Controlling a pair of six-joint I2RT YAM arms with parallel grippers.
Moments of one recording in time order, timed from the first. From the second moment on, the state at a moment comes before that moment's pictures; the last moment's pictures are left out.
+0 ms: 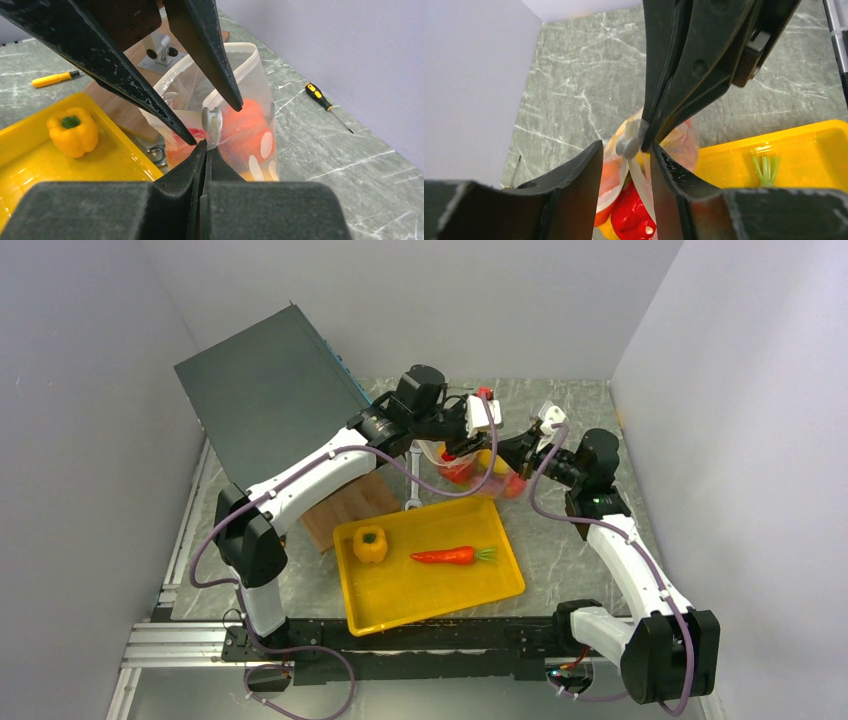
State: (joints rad) left arm -0.81 1.80 1.76 -0.31 0.54 0.54; right arm 0.11 1.05 0.73 0.27 -0.87 -0.13
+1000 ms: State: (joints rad) left arm -0.79 1.80 1.75 -0.33 0.62 0.51; right arm 0.11 1.05 0.73 0.29 -0.90 -0.14
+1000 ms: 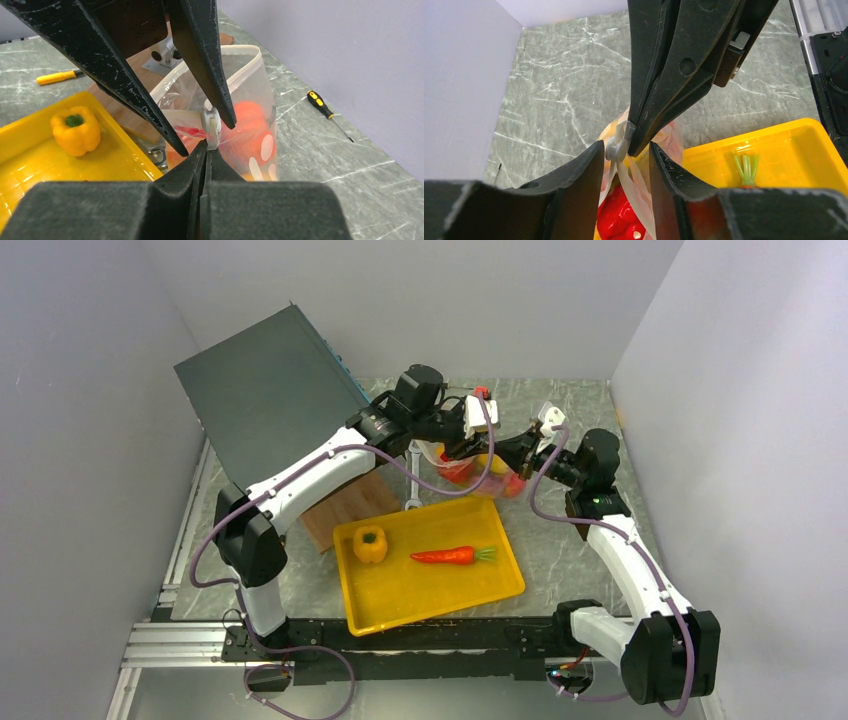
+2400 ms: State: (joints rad) left arm -0.79 1.78 1.74 -0.43 0.56 0.60; right arm 0.06 0.85 0.43 0.68 -0.64 0.18
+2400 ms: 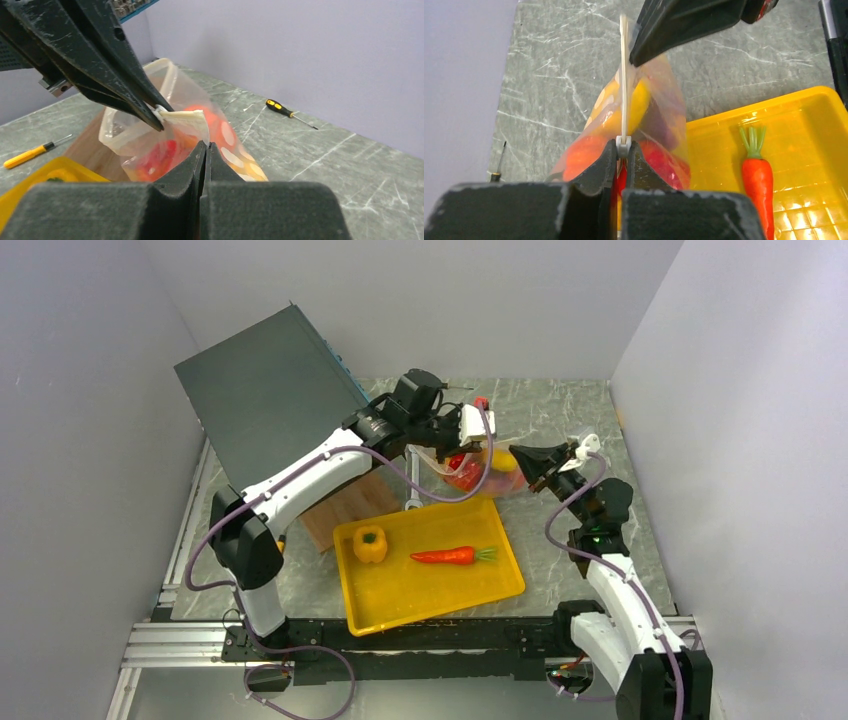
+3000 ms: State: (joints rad) left arm -0.81 1.77 1.72 -0.35 0.31 0.44; right arm 0.09 1.01 0.81 0.04 -0.43 0.23
